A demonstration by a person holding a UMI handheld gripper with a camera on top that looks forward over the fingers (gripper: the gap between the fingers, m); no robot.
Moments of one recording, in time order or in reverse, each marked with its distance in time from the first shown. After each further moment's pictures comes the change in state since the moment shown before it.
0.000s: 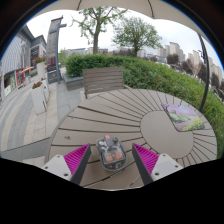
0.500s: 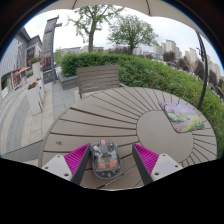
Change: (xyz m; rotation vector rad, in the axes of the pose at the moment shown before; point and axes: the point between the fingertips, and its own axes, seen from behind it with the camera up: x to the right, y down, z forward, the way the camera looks) arm 0.017 -0.007 0.025 -0.022 0.042 0.024
